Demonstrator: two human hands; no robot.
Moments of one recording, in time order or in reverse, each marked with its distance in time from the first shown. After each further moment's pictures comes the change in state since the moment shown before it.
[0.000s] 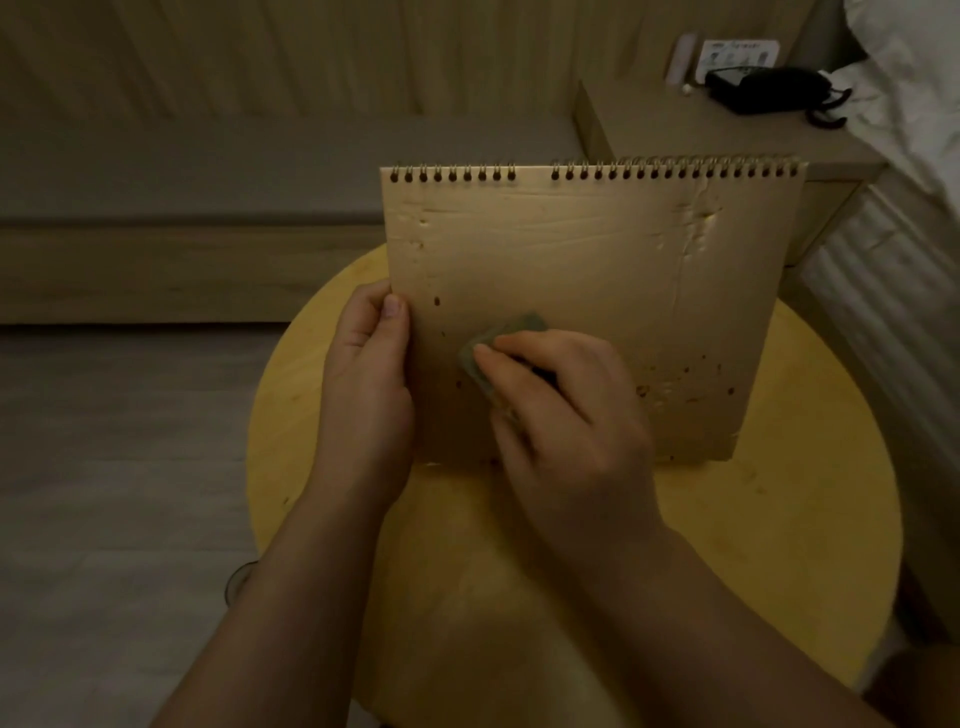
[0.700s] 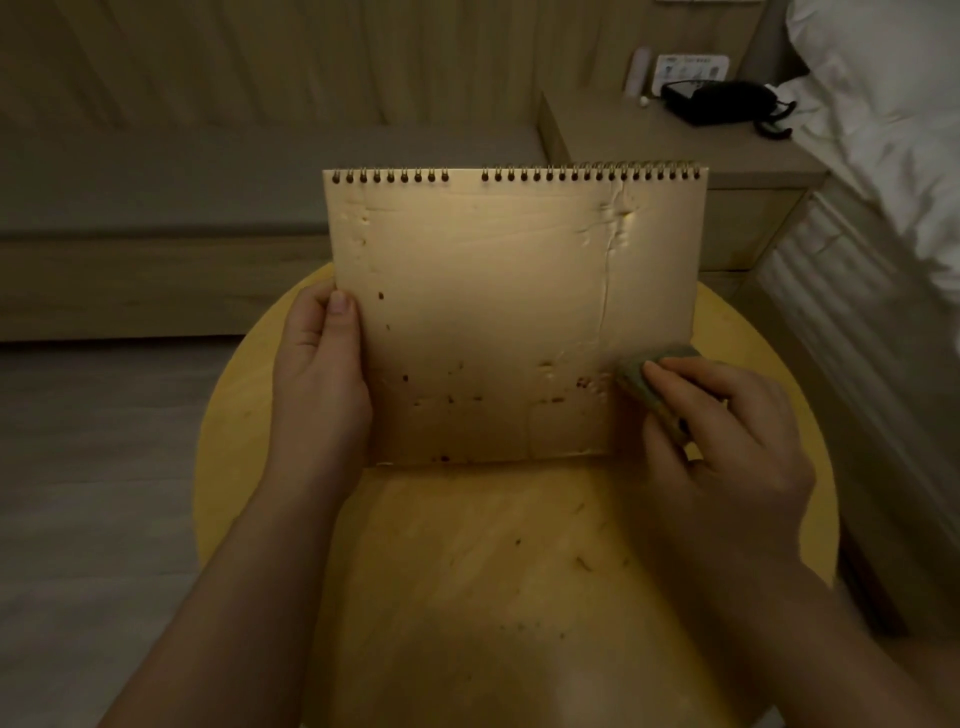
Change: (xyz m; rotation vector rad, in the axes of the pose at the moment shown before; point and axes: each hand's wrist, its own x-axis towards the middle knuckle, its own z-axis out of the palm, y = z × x) left_hand 0.006 0.000 0.008 0.225 0.122 -0.003; right_hand -0.046 0.095 -0.074 -0.261 0.072 0.138
